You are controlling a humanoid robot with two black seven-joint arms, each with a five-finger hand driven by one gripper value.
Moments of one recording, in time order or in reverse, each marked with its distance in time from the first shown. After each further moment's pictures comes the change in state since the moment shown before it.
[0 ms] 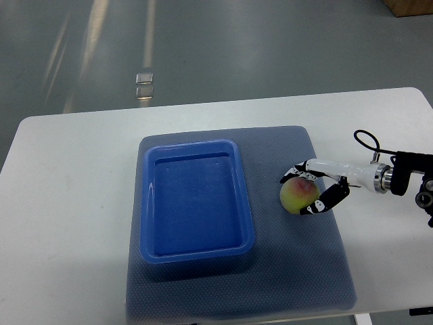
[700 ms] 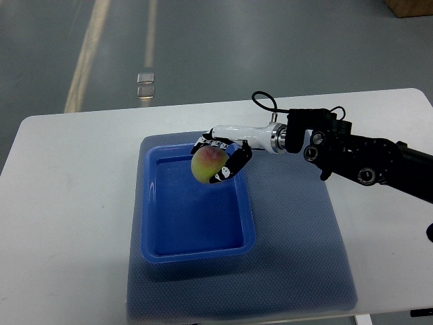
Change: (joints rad) left arm 0.000 0.000 0.000 0.000 0.000 -0.003 0.000; right arm 0.391 0.567 -0.300 -0.431 0.128 -0.061 -0.035
